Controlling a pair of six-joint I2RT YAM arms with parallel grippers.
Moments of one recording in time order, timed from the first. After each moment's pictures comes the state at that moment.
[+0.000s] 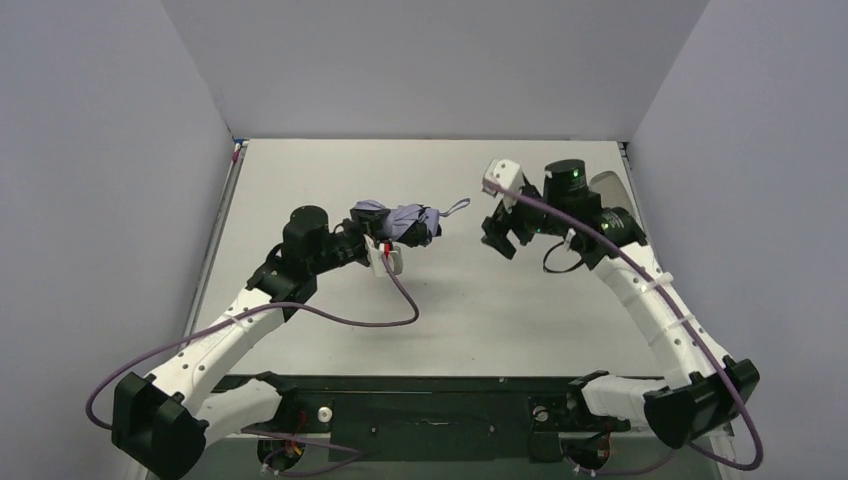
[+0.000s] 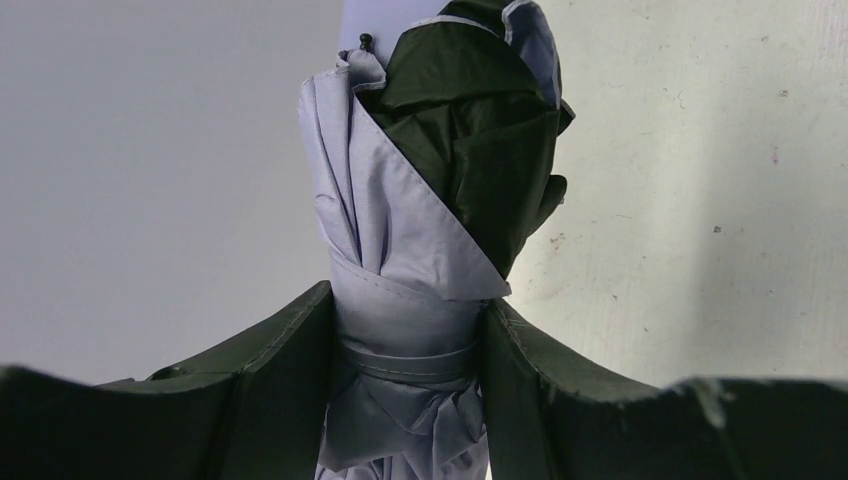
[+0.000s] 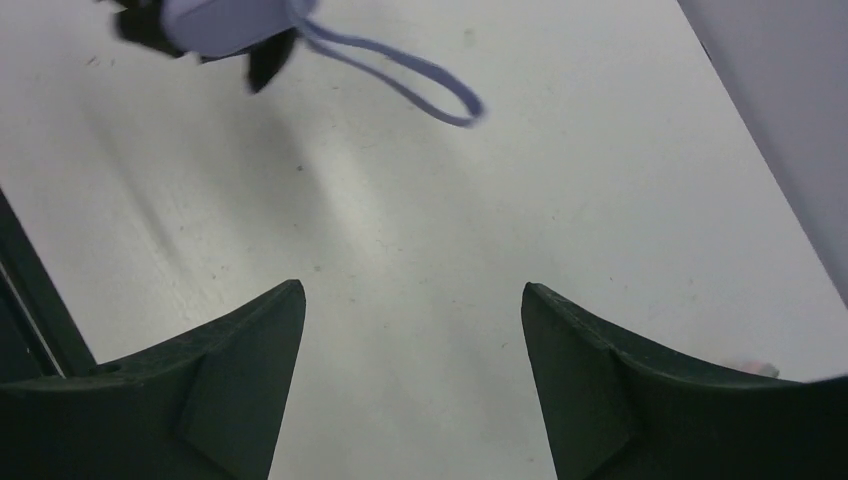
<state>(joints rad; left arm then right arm) -0.51 1.08 0.83 -0.03 0.45 1.01 0.33 1.28 1.37 -0.73 -0.46 -0.50</state>
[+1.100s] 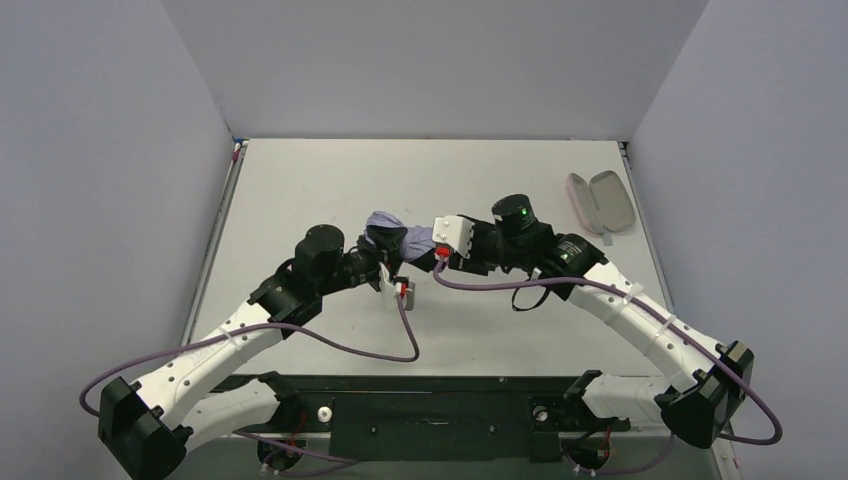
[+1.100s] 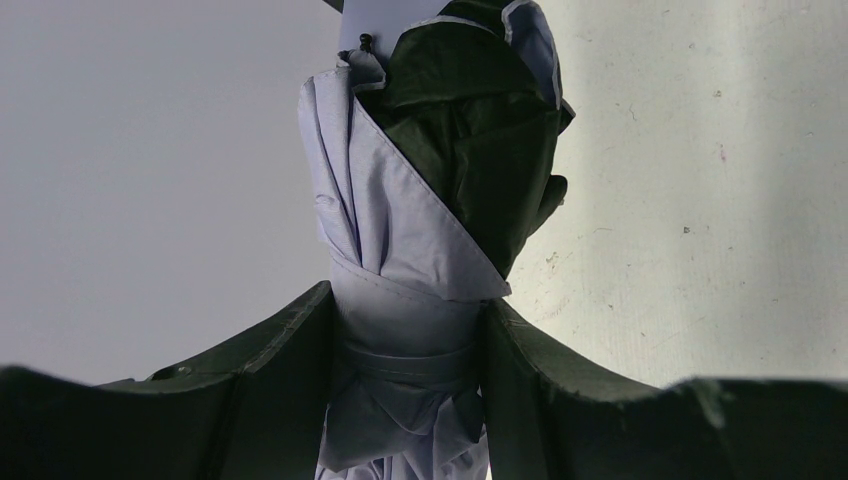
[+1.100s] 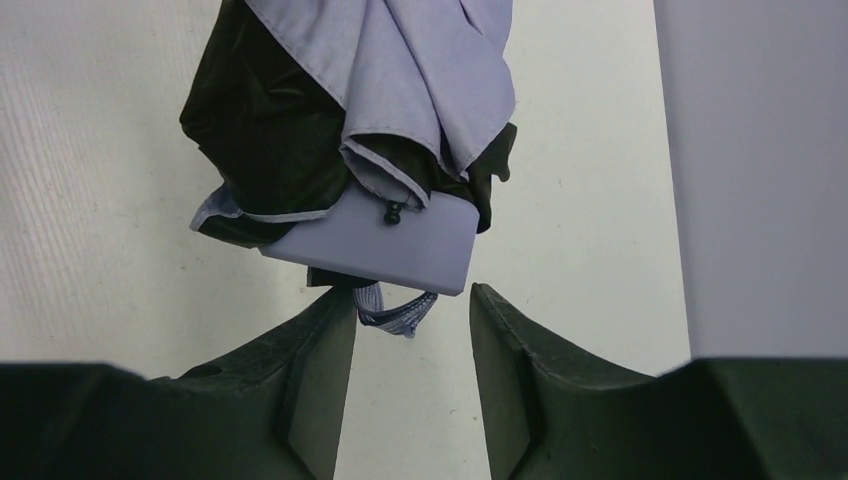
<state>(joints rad) -0.71 0.99 0.81 -0.12 0.34 1.21 0.73 1.20 1.16 -0.58 -0.24 -0.78</state>
